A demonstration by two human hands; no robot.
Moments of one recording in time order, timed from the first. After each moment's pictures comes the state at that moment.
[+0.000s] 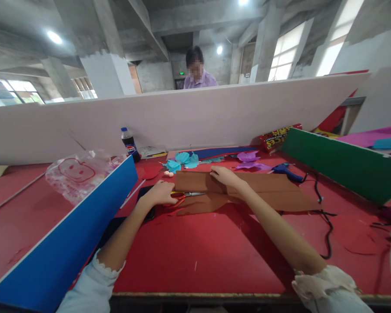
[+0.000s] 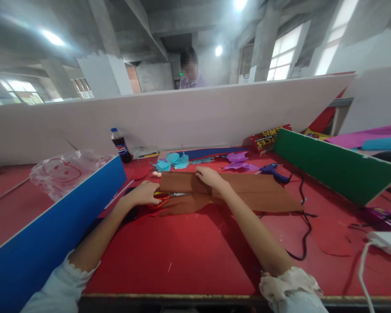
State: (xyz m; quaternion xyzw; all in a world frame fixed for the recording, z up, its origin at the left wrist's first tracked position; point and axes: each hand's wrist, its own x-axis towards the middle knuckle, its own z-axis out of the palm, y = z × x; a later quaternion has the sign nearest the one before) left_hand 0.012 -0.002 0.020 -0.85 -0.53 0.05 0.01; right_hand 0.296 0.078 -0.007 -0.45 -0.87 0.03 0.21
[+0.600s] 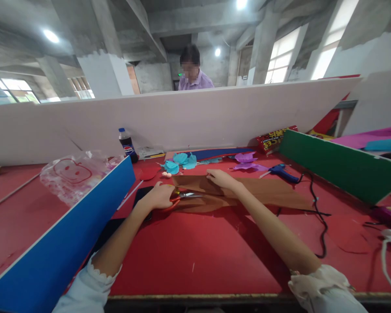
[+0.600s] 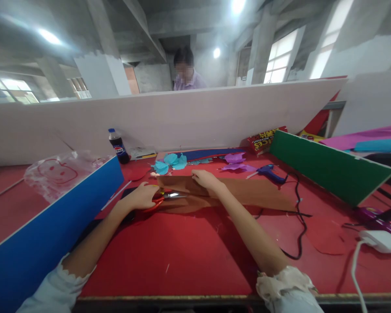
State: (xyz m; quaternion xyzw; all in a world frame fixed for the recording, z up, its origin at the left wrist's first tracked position) left_hand 0.021 -0.015 0.022 -0.86 -0.51 0.03 0.01; right_hand 0.289 0.070 -0.003 -0.45 -0.87 0.08 0.19
